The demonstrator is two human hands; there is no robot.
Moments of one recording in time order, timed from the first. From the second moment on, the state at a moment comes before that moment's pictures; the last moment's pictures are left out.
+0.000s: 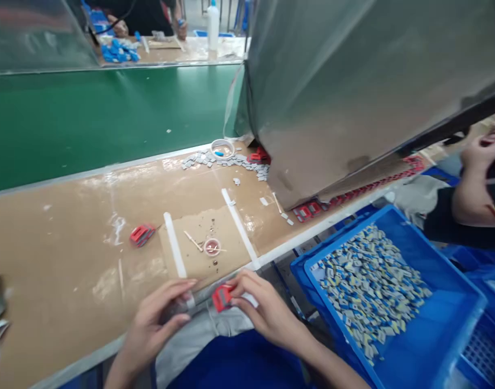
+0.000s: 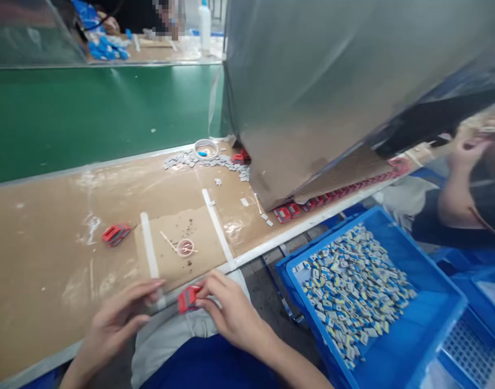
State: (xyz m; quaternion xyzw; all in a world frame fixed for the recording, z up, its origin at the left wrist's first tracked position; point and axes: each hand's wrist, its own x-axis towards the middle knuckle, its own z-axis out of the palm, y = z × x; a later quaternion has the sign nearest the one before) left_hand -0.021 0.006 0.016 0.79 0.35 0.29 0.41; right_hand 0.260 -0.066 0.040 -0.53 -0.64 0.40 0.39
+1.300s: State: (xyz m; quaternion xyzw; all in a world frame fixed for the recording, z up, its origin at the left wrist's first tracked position) left_hand -0.026 0.061 0.038 0.67 0.60 0.31 0.31; right_hand 0.392 -0.004 -0.026 -0.79 -0.47 -0.15 0.37
